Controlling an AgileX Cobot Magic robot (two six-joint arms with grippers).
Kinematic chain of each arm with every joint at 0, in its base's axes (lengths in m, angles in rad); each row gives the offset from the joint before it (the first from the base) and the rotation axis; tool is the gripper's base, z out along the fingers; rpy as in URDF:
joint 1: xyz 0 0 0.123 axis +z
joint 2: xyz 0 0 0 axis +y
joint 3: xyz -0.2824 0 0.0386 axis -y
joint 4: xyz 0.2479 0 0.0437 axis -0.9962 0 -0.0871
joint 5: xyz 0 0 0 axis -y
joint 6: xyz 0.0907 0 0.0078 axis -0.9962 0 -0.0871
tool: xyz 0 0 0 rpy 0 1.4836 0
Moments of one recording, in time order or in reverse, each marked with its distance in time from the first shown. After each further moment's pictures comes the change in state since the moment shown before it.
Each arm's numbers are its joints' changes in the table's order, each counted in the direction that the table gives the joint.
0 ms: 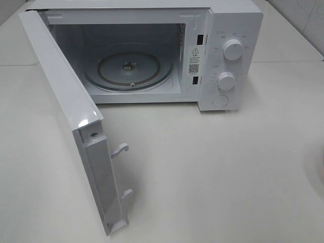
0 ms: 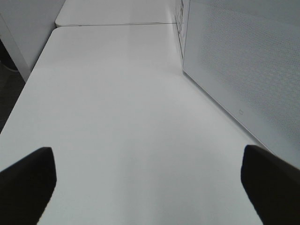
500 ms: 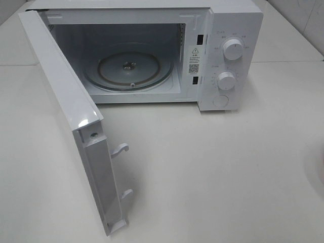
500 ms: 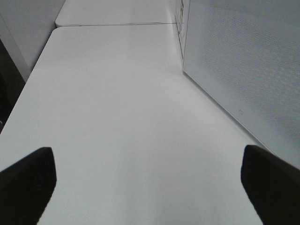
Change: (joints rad) left arm 0.000 0.000 0.000 0.000 0.000 0.000; right arm 0.000 -0.100 0.000 -0.004 0.000 0.050
